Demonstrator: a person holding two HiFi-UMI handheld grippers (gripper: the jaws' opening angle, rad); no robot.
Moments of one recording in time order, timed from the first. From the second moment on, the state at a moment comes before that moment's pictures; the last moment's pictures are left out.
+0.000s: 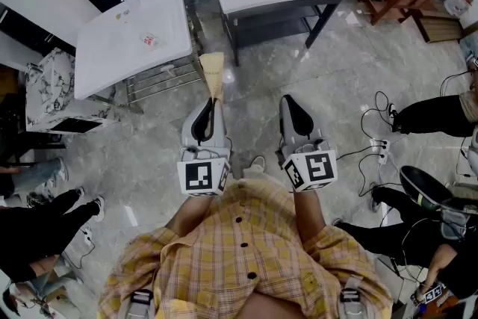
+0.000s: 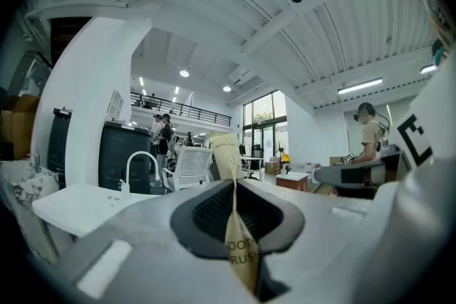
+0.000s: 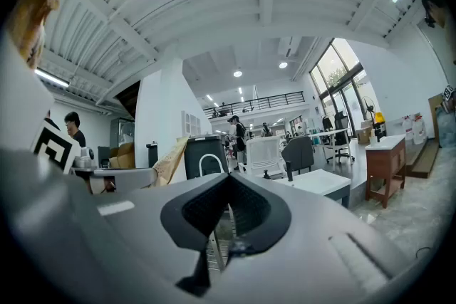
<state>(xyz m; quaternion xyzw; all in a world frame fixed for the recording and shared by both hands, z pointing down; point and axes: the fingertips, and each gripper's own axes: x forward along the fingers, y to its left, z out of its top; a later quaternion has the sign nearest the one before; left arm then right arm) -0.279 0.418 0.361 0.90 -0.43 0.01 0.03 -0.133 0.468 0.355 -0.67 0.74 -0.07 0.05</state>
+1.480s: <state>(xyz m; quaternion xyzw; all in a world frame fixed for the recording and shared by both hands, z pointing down) -0.182 0.407 0.383 0.90 -0.43 0.01 0.02 -0.052 0.455 0.371 -0.65 0.76 -0.06 0.04</state>
